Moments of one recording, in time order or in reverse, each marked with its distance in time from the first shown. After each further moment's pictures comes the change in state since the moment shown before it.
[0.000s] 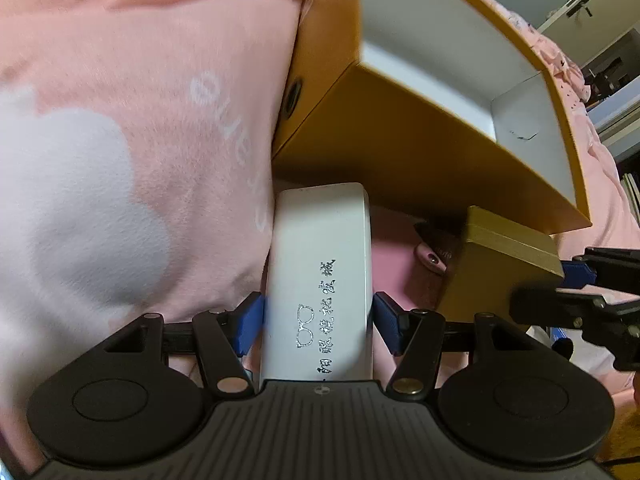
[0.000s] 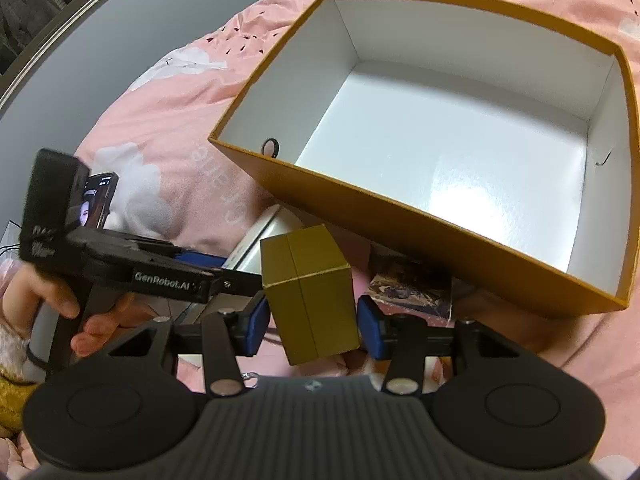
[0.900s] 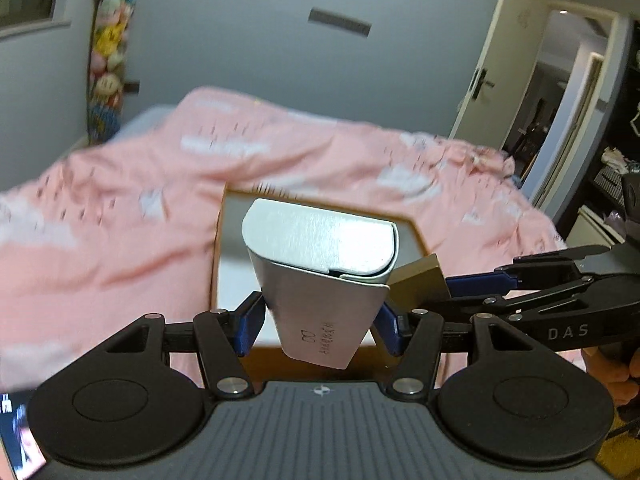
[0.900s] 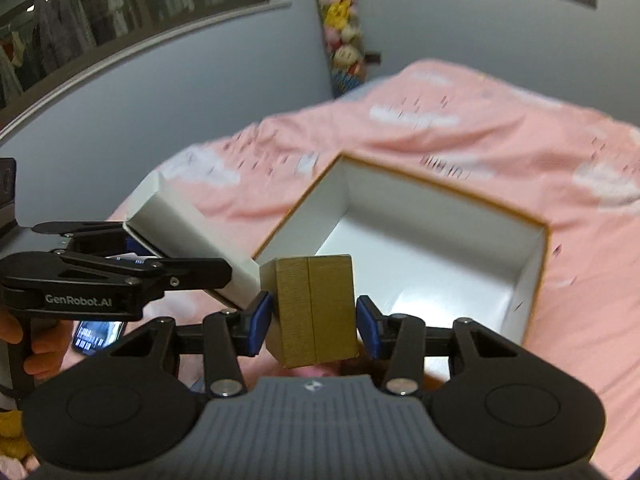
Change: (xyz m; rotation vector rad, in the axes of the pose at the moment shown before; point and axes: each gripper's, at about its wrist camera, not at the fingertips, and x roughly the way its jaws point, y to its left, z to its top) left arm -0.115 -0.107 0.009 0.270 -0.512 -0.035; right arm -0.120 0.040 0.026 -0.143 -0.320 -0.130
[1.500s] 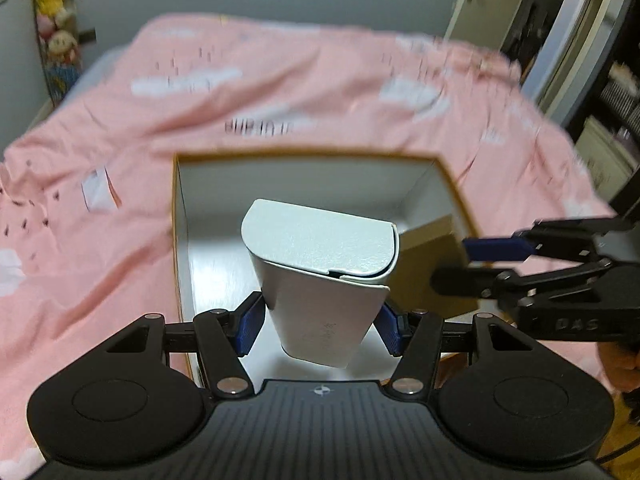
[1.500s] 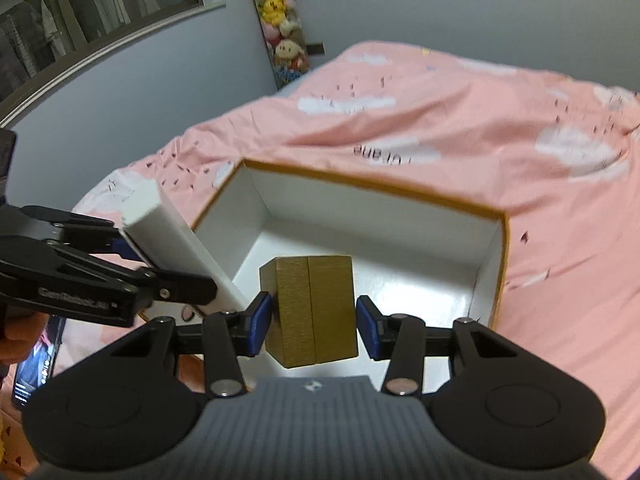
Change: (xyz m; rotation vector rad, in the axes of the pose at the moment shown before) left arm 0.136 0.008 0.033 0.111 0.359 -0.010; right arm 0.073 -0.082 0.016 0.136 0.046 -0.073
